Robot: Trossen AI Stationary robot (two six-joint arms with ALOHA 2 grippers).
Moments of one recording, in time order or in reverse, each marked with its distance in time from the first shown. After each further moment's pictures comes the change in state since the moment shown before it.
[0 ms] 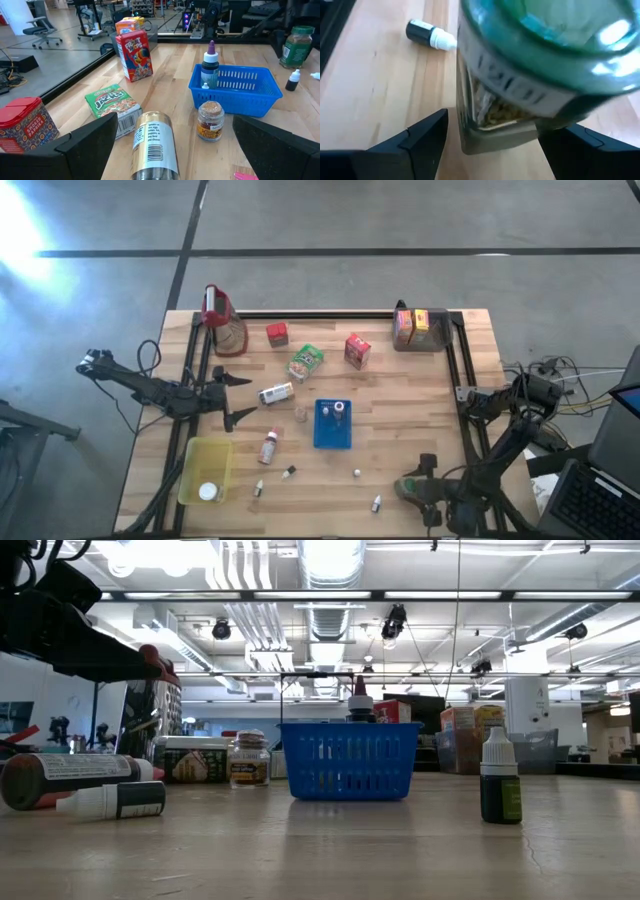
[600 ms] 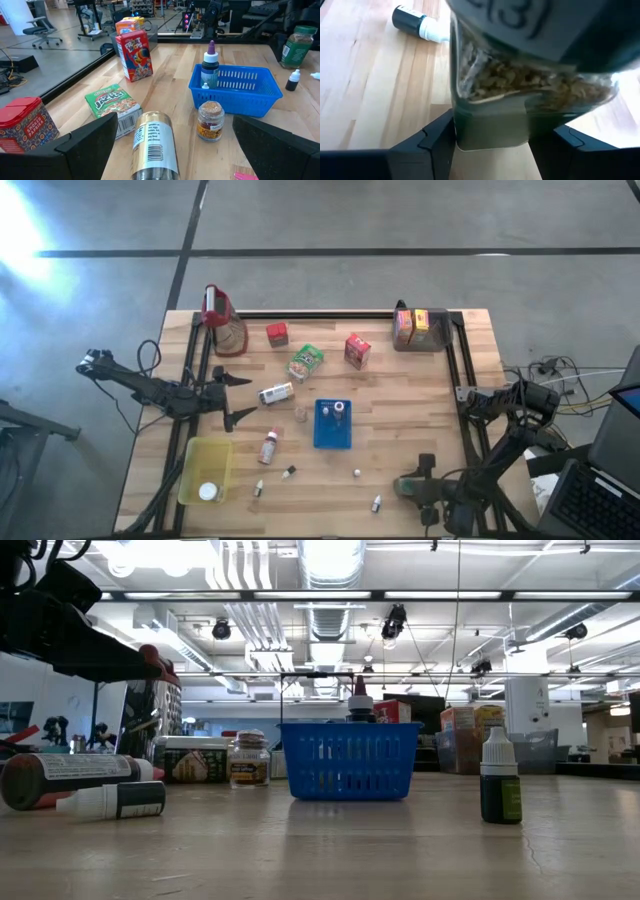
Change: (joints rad) left arm 0.000 0.000 0.000 0.000 0.000 0.000; right arm 0.000 0.057 -0.001 0.020 0.052 -0.027
